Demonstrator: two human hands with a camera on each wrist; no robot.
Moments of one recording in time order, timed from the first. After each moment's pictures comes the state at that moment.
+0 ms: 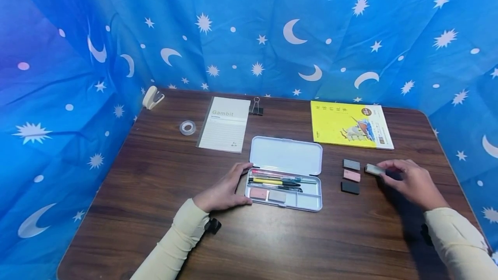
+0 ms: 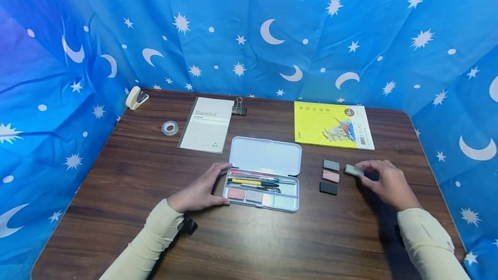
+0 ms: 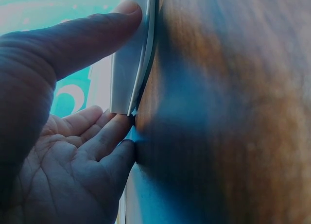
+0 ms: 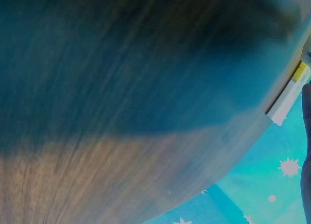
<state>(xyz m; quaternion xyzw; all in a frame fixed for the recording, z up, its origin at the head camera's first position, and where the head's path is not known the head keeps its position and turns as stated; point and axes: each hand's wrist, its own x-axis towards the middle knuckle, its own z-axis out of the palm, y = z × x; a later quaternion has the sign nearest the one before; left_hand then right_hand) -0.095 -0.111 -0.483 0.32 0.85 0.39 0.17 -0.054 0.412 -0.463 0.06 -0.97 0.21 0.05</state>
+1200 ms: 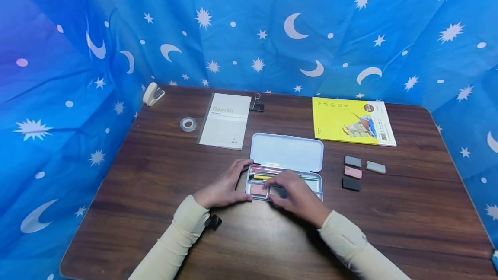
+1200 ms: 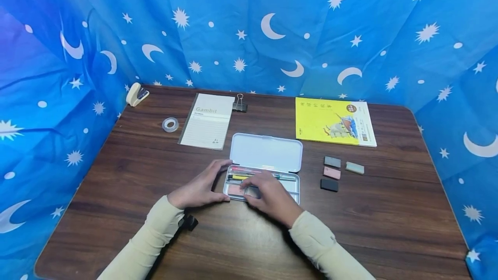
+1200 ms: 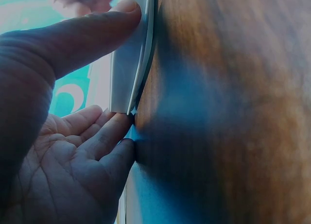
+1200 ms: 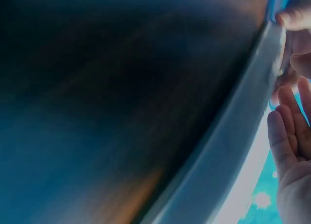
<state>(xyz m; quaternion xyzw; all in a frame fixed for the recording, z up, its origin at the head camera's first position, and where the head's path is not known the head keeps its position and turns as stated) -0.096 -0.113 -0.486 0.33 0.84 0.40 0.16 -0.052 0.149 -0.473 0.32 -0.88 0.35 0.06</state>
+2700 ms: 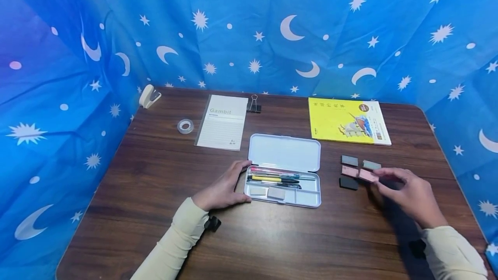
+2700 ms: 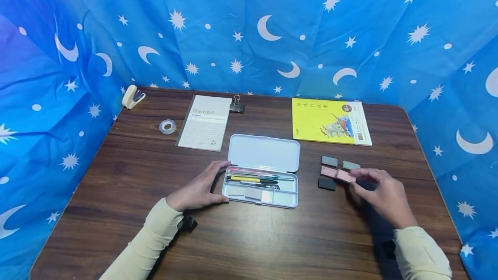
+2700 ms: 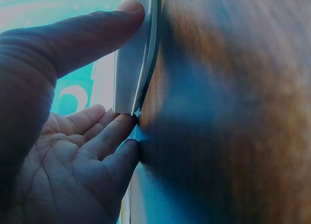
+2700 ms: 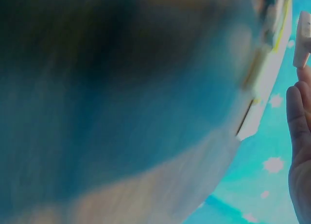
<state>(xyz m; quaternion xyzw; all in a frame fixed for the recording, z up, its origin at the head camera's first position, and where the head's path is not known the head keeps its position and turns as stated) -0.095 -0.111 -0.484 0.33 0.84 0.39 0.15 -0.017 0.376 -0.454 0.00 -0.96 0.26 0.09</state>
